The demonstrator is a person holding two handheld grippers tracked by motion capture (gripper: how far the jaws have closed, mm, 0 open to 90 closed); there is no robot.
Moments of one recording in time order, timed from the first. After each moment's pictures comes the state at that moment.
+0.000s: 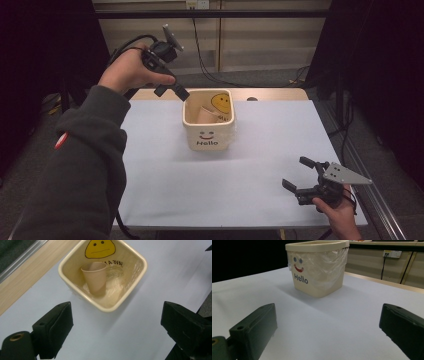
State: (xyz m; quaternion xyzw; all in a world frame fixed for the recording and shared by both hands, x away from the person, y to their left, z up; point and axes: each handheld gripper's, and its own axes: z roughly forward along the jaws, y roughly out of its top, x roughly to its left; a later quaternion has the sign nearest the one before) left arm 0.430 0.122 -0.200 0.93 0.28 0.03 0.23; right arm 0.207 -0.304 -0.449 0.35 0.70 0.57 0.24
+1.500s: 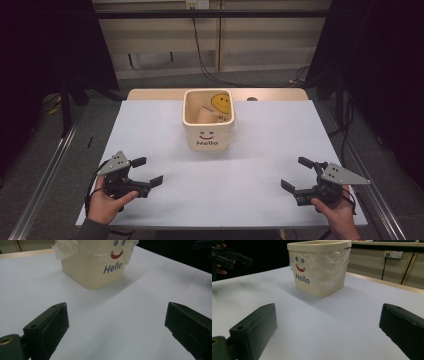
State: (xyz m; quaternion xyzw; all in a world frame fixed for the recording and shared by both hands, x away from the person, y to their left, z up) left arm 0.275 0.245 -0.438 0.78 0.32 0.12 0.53; right arm 0.206 -0.300 -0.448 0.34 0.71 0.57 0.25
